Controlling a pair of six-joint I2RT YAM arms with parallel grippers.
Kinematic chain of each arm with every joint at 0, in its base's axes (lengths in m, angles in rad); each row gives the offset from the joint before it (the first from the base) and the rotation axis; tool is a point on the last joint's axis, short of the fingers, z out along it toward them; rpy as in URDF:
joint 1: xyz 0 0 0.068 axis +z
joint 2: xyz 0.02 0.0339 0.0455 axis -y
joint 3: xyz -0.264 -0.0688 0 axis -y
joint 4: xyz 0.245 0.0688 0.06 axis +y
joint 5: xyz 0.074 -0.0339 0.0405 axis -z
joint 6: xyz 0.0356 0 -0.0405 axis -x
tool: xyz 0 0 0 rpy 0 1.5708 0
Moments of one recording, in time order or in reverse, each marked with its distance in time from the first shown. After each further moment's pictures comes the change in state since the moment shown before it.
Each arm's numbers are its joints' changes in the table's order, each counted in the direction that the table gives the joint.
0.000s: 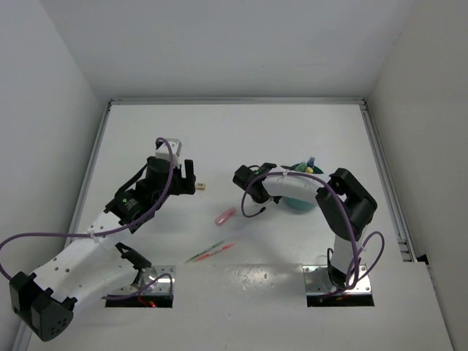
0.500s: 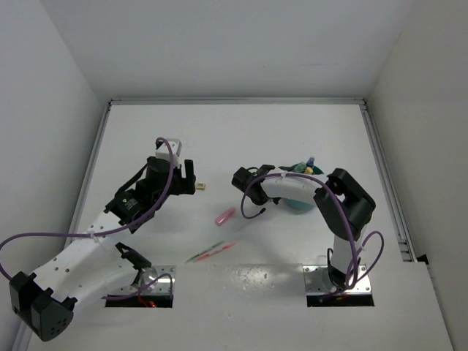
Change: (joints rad) left arm 0.000 0.000 0.000 0.000 0.000 0.000; right arm 0.016 -0.012 -0.010 -0.013 0.032 0.004
